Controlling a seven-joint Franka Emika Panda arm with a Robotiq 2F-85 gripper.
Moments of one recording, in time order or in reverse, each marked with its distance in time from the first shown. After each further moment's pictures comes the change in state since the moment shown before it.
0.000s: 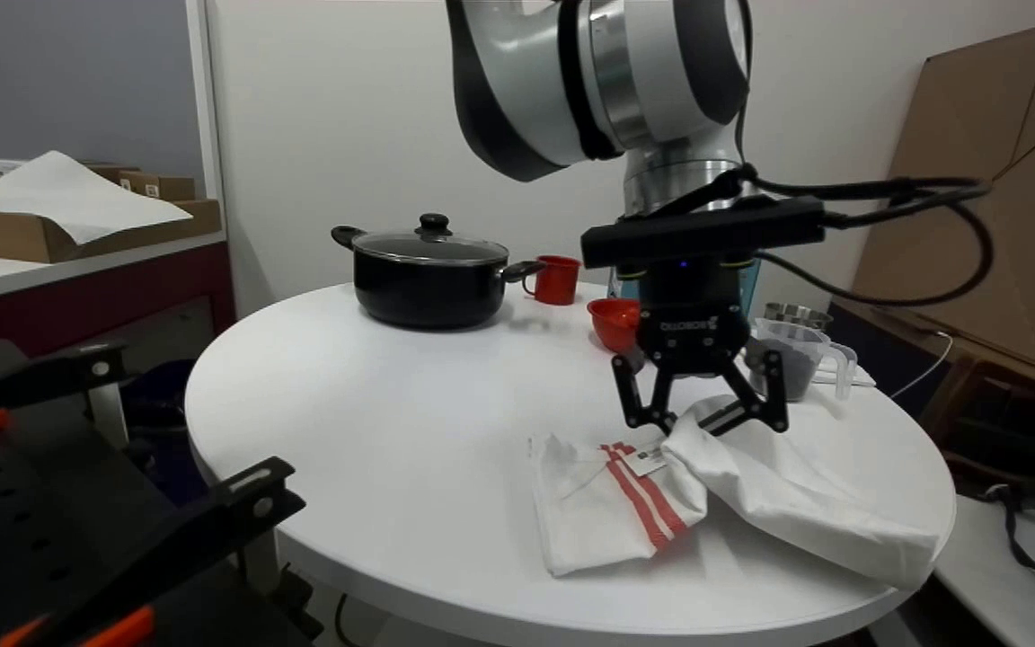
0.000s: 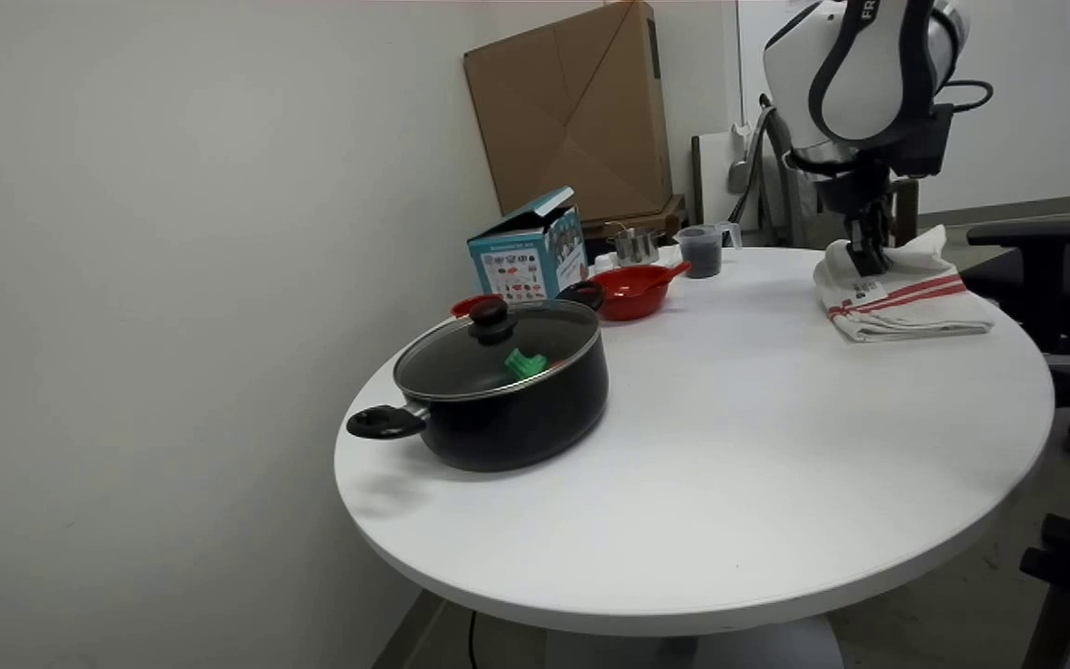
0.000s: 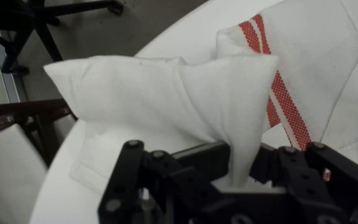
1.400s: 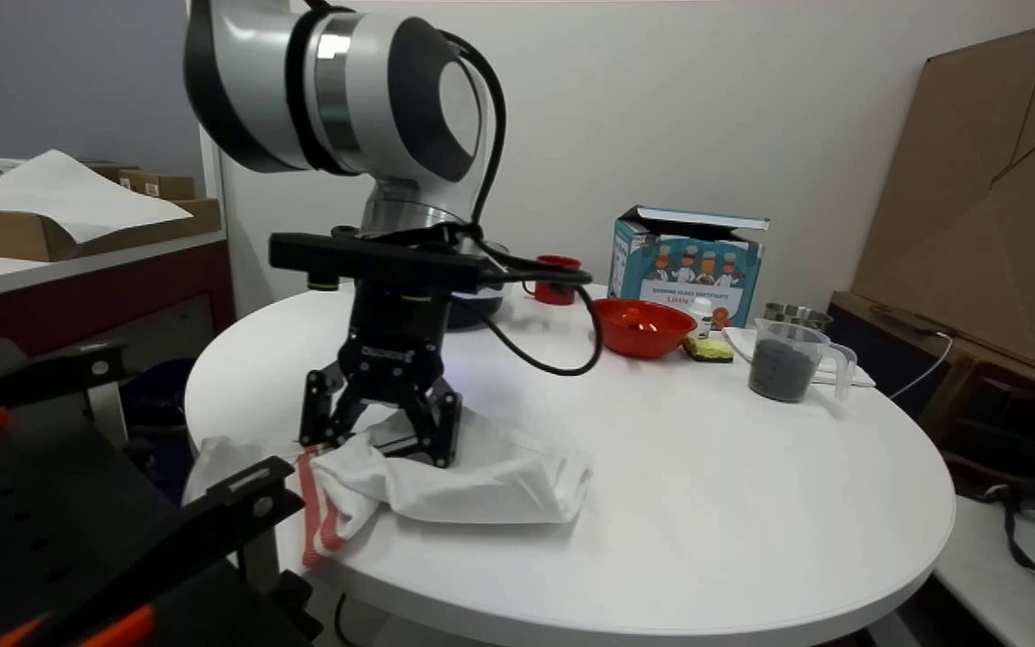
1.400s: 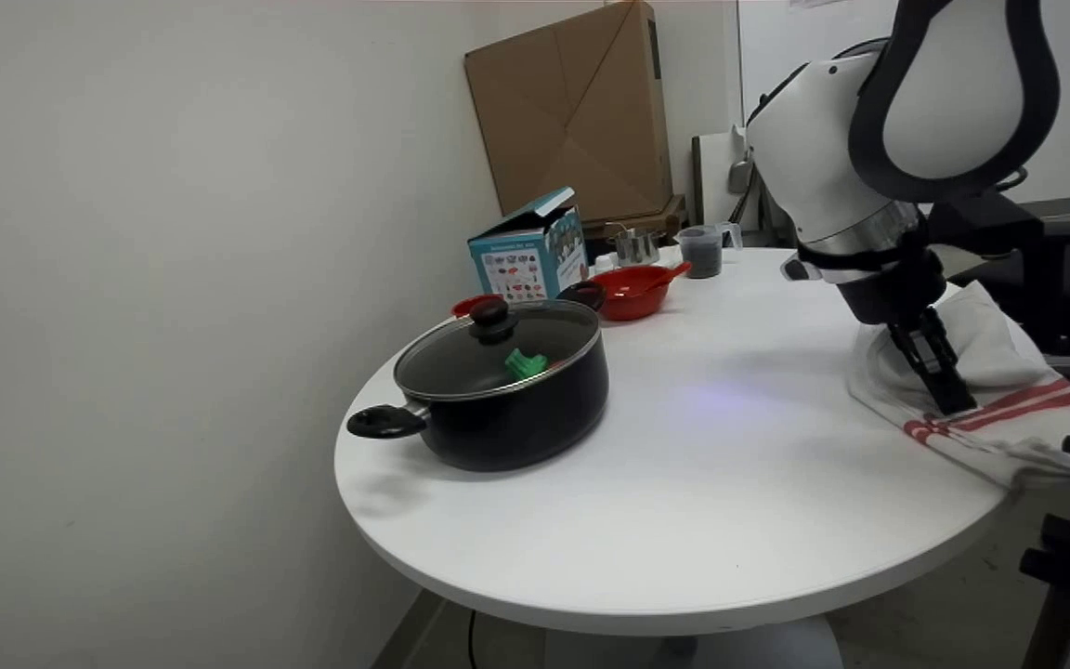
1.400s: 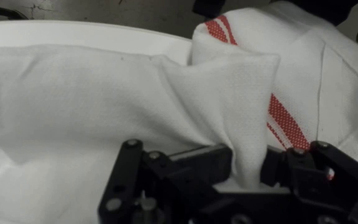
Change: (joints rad) arm 0.063 -0.075 0.278 -0.341 0.015 -0.050 0.018
